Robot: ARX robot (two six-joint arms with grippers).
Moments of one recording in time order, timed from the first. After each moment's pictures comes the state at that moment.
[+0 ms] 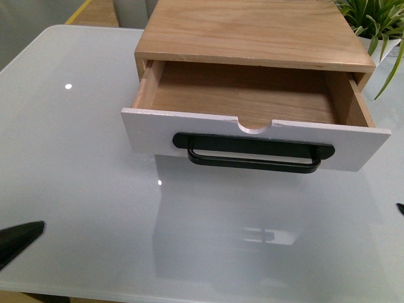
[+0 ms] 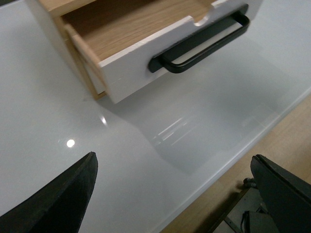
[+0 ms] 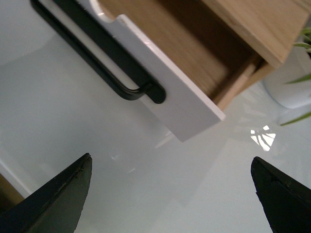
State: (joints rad) left arm -0.14 0.95 0.22 0.15 0.53 0.37; right arm 0.12 1.00 0.19 0.29 -0.22 -0.64
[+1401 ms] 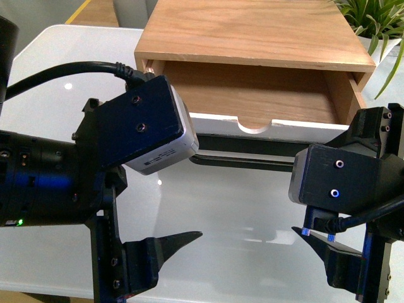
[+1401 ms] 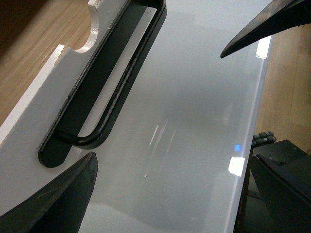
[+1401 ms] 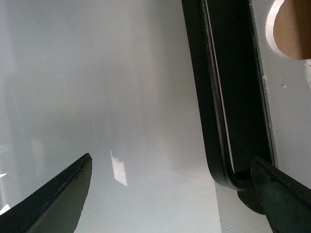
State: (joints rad) left arm -0.41 1.76 0.55 0.50 0.61 0.71; right arm 0.31 1.68 0.44 0.49 -0.24 -1.12
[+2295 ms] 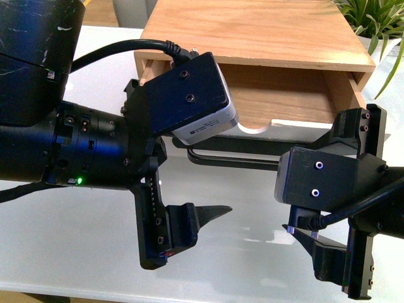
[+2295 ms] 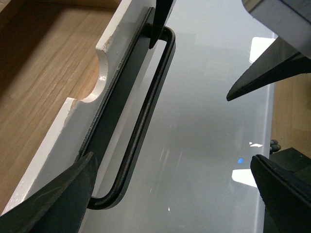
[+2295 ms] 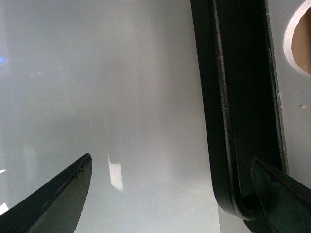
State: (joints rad) left arm -0.44 1.88 0.70 0.49 0.66 0.72; right arm 0.33 1.75 0.48 0.51 -0.24 -1.15
